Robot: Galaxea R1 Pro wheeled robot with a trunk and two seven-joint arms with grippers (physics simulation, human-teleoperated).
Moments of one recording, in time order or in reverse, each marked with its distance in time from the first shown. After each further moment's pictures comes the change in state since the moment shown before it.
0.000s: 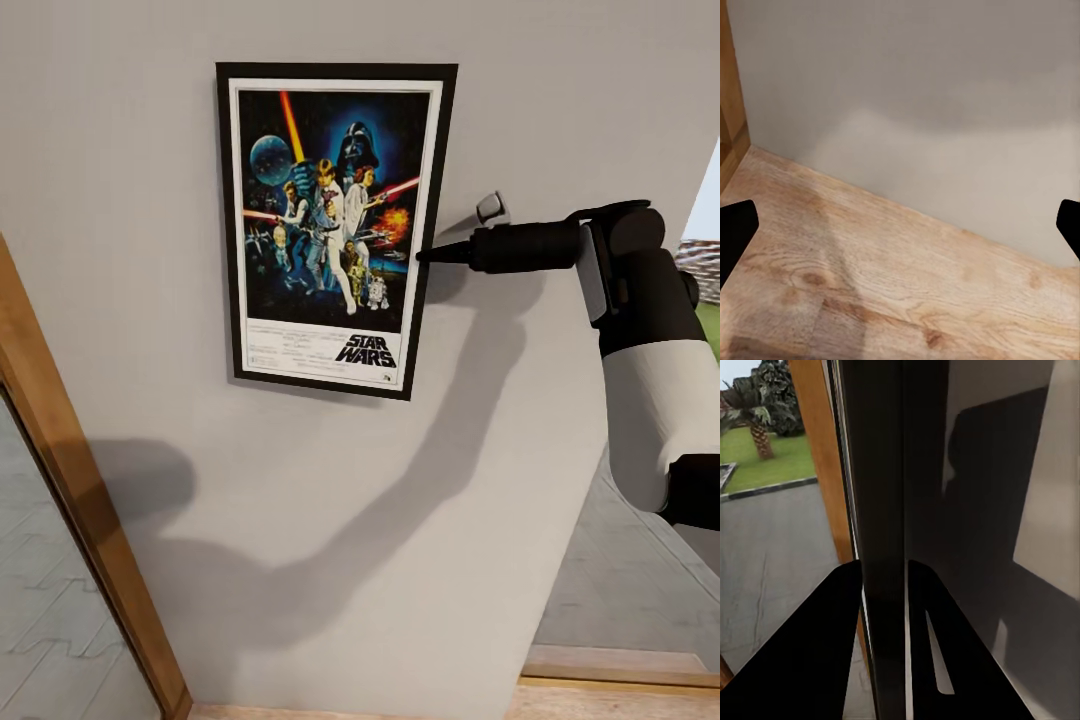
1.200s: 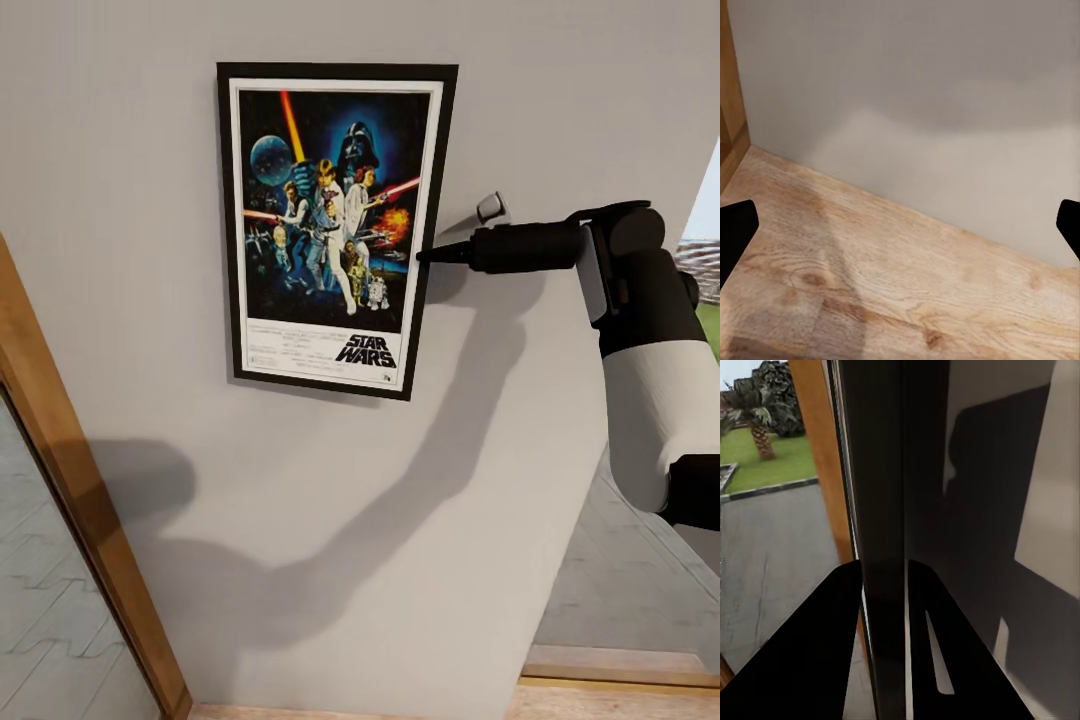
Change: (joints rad) left arm 0.000 0.000 0.000 0.000 0.001 0.000 0.000; right arm 0.001 -0.001 0.000 0.000 -0.003 0.001 0.000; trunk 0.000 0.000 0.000
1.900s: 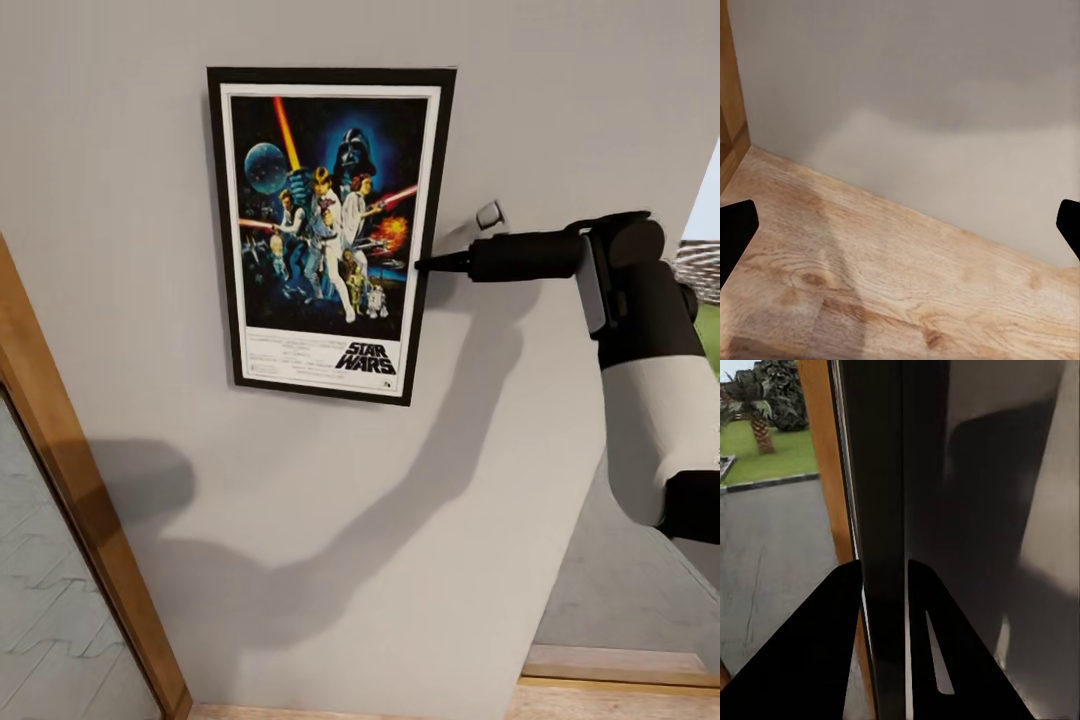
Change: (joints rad) left arm 0.000 0.000 0.000 0.000 0.000 0.000 0.000; right arm 0.046 -0.002 0.000 -0.069 0.003 -0.019 0.006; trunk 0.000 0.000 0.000
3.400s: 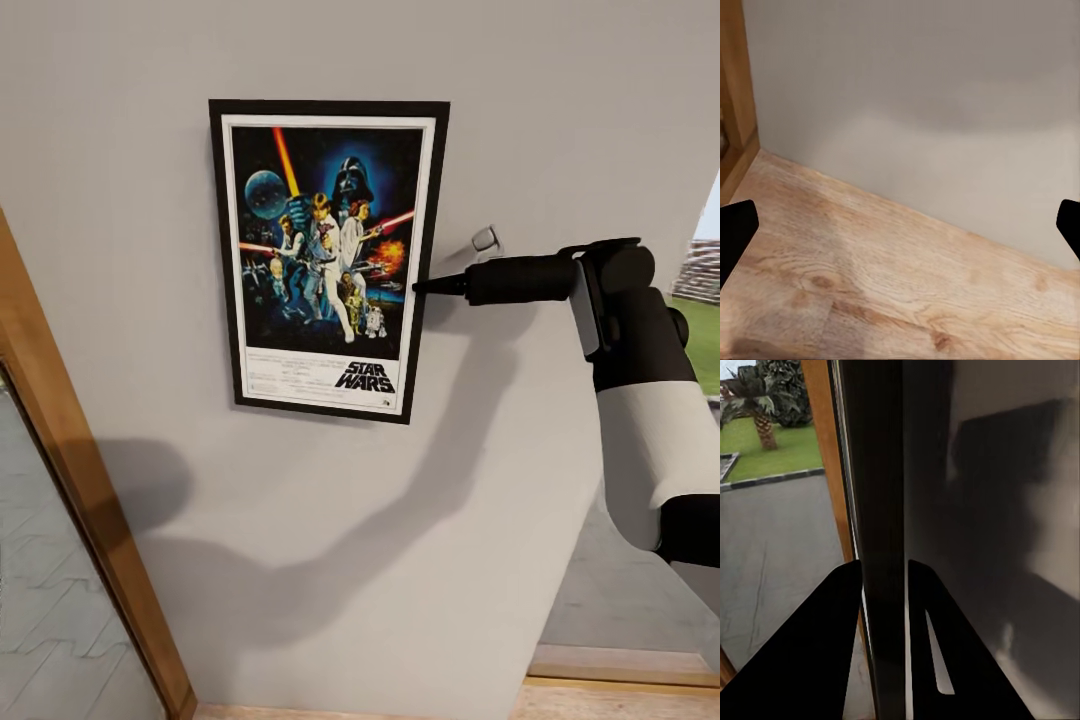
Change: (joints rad) left arm 0.000 0.005 0.000 0.000 0.000 0.000 0.000; right arm 0.079 -0.002 -0.001 -0.059 0.000 0.000 0.005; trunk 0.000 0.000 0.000
